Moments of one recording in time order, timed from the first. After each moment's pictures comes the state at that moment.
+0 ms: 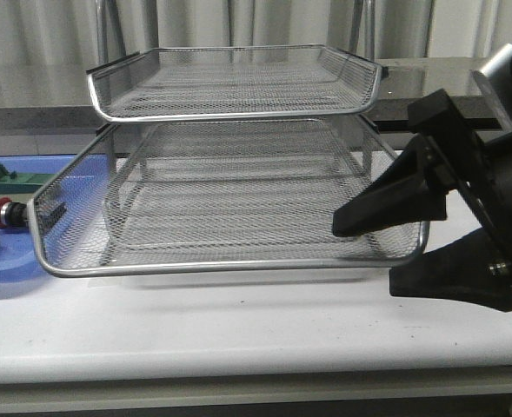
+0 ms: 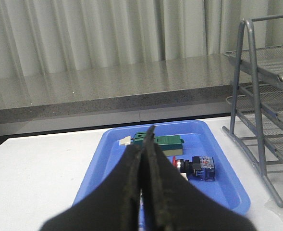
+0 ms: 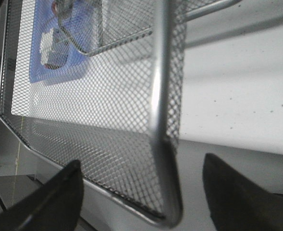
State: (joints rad) left arm 0.06 0.00 0.00 0.02 0.04 0.02; right arm 0.24 1.45 -0.43 1.82 0.68 -1.25
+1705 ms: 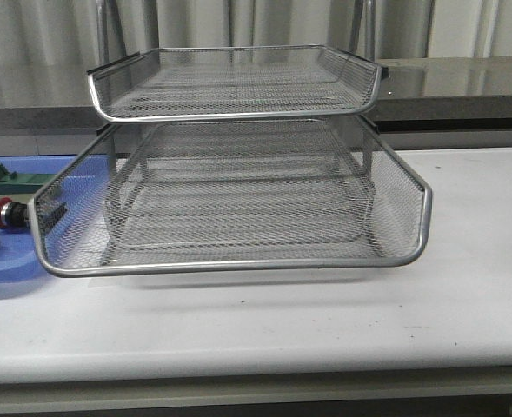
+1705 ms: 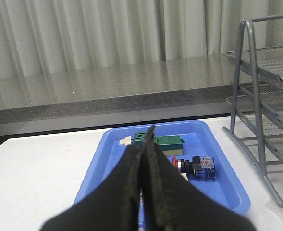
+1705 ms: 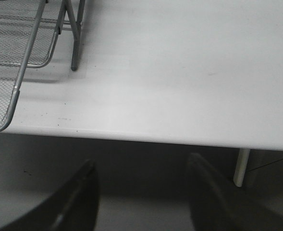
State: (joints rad) left arm 0.06 0.00 0.00 0.02 0.04 0.02; right arm 0.24 0.61 -0.80 -0.12 1.02 0.17
